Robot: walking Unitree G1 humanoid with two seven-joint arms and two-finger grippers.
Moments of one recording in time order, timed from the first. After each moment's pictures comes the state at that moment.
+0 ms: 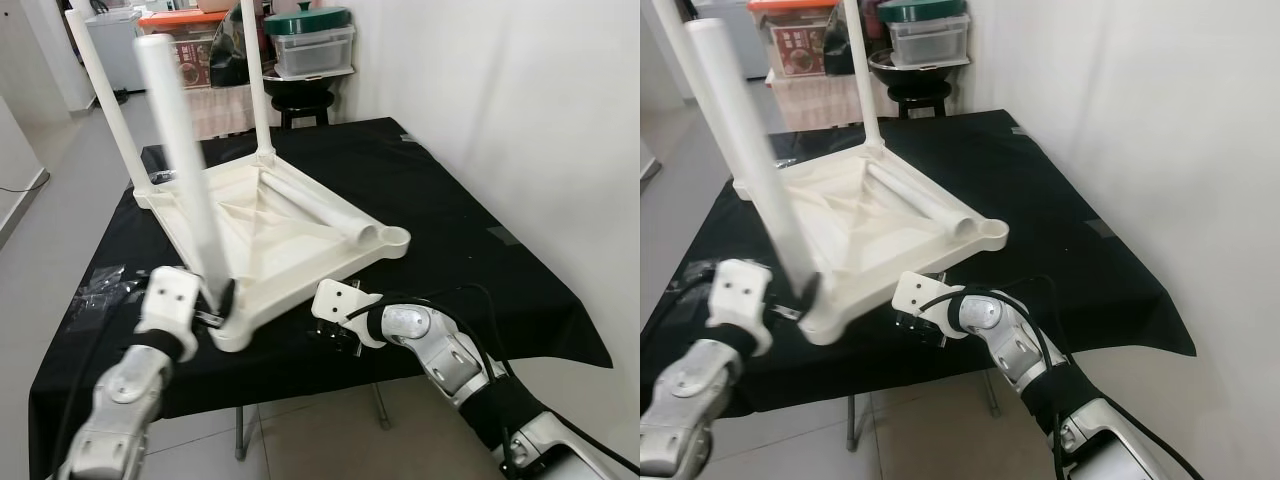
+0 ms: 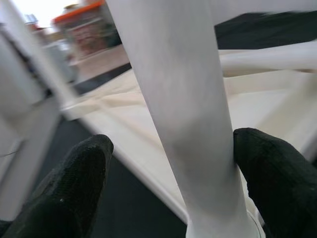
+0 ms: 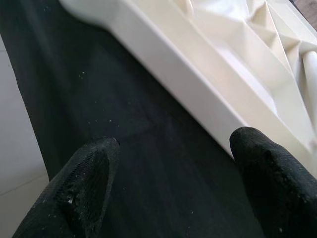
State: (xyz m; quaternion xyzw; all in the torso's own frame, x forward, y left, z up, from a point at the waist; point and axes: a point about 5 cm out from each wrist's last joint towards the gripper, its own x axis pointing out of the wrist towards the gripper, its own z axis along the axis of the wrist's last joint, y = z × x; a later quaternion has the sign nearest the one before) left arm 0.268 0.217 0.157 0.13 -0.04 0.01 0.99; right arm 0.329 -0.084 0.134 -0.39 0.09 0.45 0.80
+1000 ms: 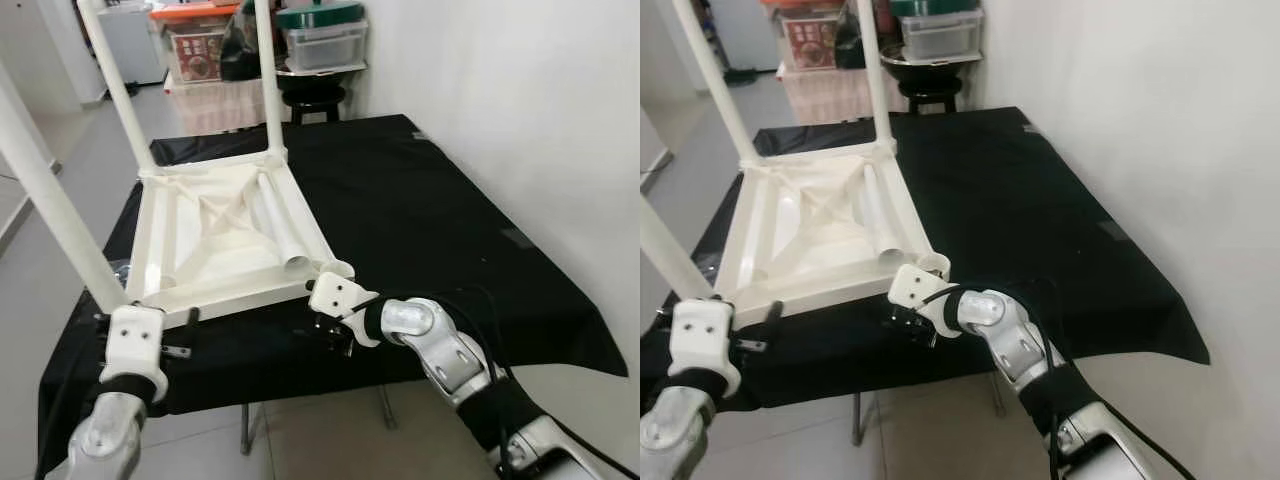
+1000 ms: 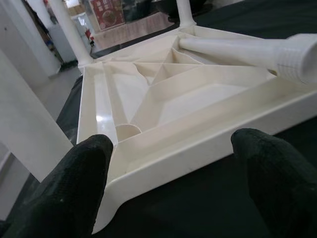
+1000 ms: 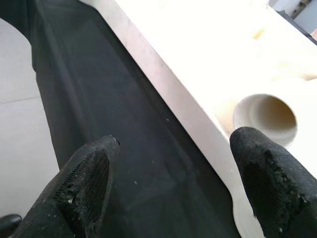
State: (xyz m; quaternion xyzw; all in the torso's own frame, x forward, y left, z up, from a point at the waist) left arm 0.220 0.198 0.132 0.10 -0.02 0.01 0.99; right arm 0.324 -0.078 0.140 -0.31 0.06 0.48 0.82
